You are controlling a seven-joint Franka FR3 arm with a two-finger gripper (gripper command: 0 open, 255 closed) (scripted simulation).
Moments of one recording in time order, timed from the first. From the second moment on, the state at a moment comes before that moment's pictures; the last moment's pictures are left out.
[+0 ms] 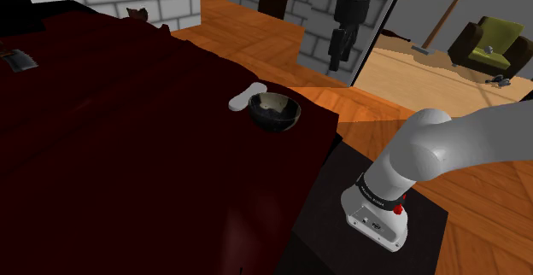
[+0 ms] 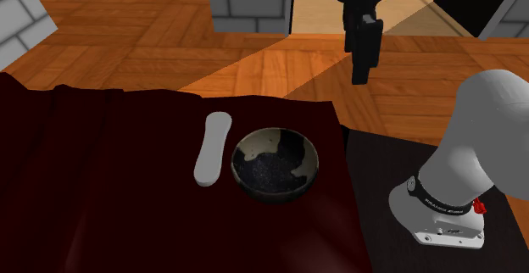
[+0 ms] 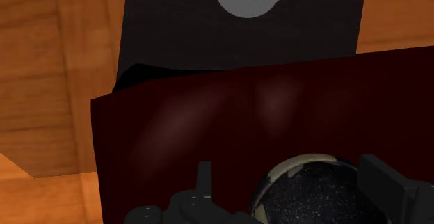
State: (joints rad) arm 0.02 -0.74 0.02 -2.35 -0.01 1.44 -0.14
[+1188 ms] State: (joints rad) arm -0.15 -0.33 0.32 -2.33 0.13 1.93 0.74
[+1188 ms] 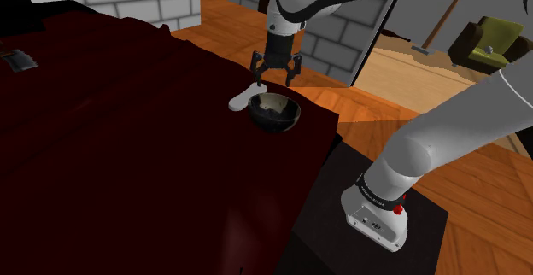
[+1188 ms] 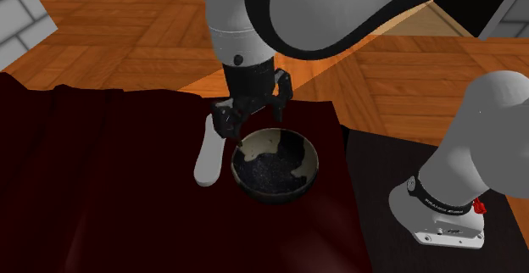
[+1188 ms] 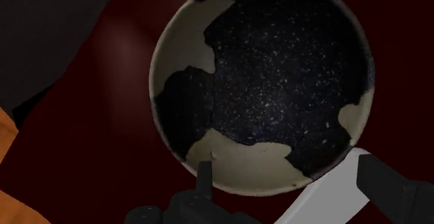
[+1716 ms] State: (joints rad) arm -0.22 -0.03 0.37 -2.20 0.02 2.13 1.18
